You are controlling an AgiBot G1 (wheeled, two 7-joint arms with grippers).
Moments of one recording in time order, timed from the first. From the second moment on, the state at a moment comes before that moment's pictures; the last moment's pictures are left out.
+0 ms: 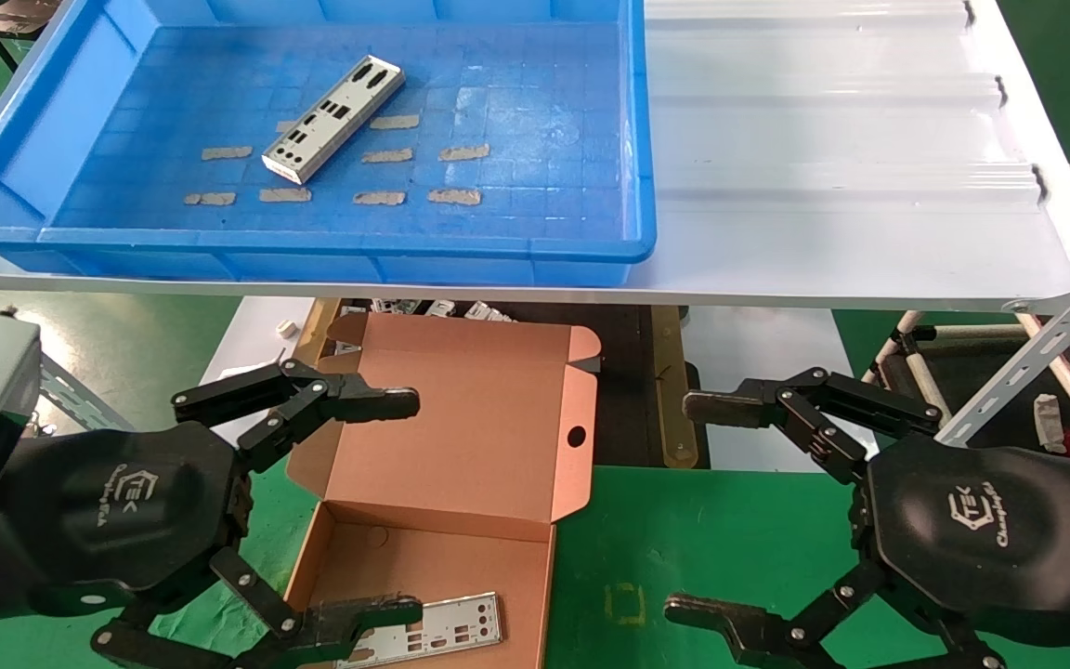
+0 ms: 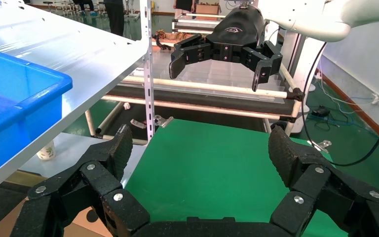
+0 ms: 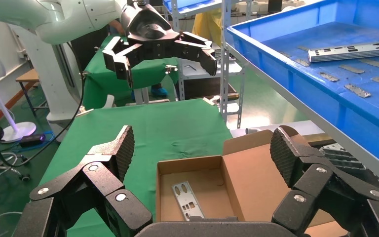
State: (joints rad) left arm -1.08 0.61 0.28 -1.28 0.73 1.50 -0.19; right arm 1.10 -0.57 -0.39 1.27 -0.65 -1.45 0.13
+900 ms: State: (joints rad) left arm -1.08 0.61 0.28 -1.28 0.73 1.50 -0.19; right arm 1.10 -0.57 -0.39 1.27 -0.65 -1.45 0.13
